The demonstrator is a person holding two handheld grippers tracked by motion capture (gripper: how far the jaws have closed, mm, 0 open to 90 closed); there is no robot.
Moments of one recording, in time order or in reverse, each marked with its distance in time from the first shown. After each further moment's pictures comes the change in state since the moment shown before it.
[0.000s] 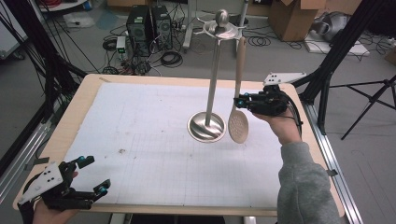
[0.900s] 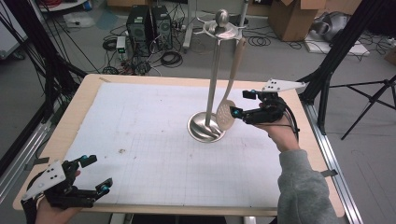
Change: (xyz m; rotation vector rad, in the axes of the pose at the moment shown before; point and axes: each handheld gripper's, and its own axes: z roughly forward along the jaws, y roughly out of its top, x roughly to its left) left arm 0.002 0.000 0.007 0.006 -0.015 -0.020; right arm 0.010 -0.016 0.005 -0.094 -0.044 -0.001
